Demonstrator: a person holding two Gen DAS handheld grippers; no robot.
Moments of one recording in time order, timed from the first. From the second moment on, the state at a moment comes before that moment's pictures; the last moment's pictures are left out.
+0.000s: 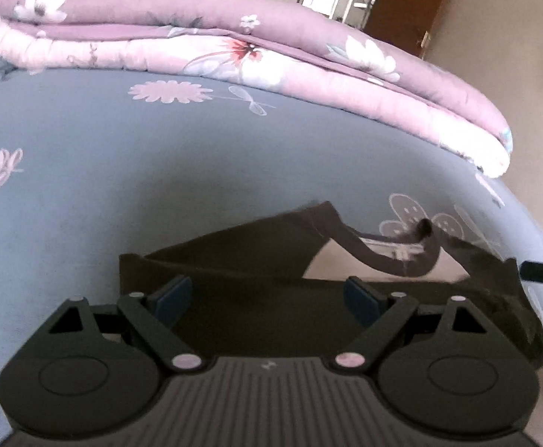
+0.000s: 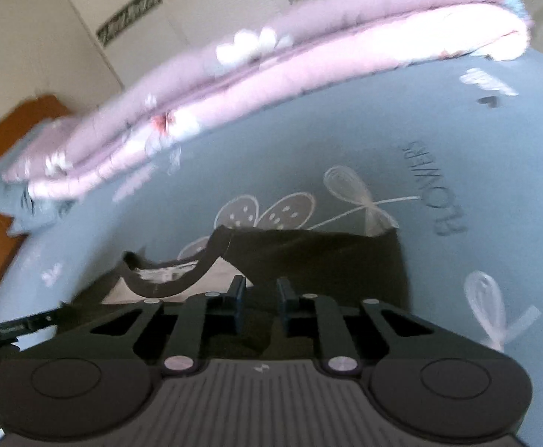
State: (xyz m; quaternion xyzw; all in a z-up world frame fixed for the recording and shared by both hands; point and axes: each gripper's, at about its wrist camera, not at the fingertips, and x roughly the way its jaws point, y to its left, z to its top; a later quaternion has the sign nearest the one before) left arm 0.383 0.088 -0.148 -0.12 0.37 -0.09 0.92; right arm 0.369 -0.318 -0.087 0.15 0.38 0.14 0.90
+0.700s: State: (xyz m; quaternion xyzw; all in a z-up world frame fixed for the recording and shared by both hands) left arm 0.398 0.156 -0.168 -0.24 0.35 -0.11 0.90; right arm 0.421 -0.135 -0.138 0.07 0.45 0.34 0.82
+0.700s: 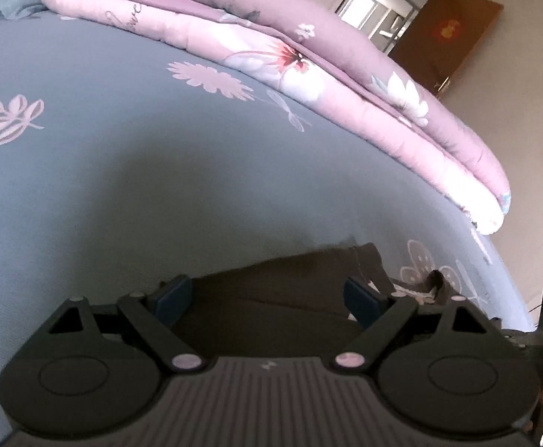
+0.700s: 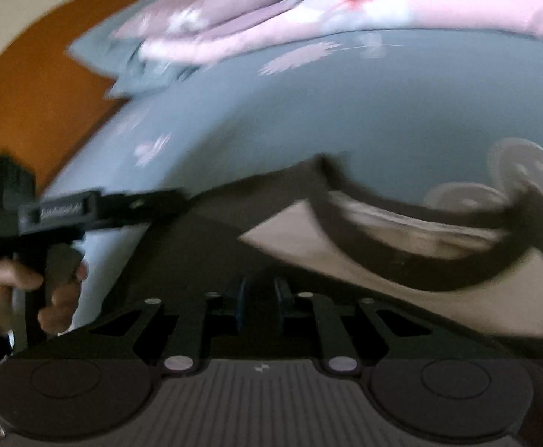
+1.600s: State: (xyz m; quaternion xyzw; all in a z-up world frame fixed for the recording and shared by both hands) left arm 0.298 0.129 -0.080 -0.21 0.37 -0.13 0.90; right arm 0.297 -0.282 -0.025 0.15 0.38 0.24 0.88
